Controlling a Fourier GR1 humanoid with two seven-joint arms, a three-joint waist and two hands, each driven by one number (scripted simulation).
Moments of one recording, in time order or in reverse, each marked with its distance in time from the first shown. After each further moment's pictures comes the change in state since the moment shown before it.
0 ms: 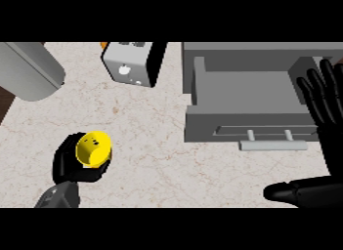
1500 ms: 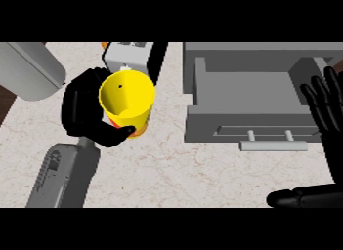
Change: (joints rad) left arm -0.097 -0.117 -0.230 -0.889 0.040 0.214 0.616; right arm 0.048 0.002 -0.003 -0.028 0.004 0.005 0.001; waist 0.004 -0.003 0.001
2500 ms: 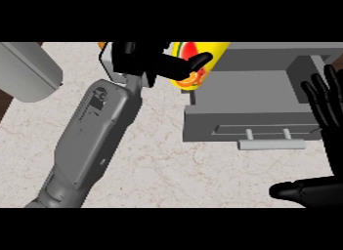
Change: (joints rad) left arm -0.524 -0.017 -0.083 0.290 -0.066 0.285 0.186; right arm -0.013 -0.016 -0.032 0.057 -0.017 0.028 -0.047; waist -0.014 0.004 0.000
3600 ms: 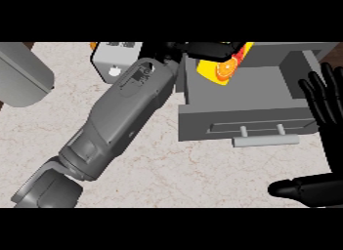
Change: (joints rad) left arm -0.338 -0.002 -0.218 0.582 0.259 0.146 -0.149; right arm -0.017 -0.005 0.000 0.021 -0.007 0.014 -0.015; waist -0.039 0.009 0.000
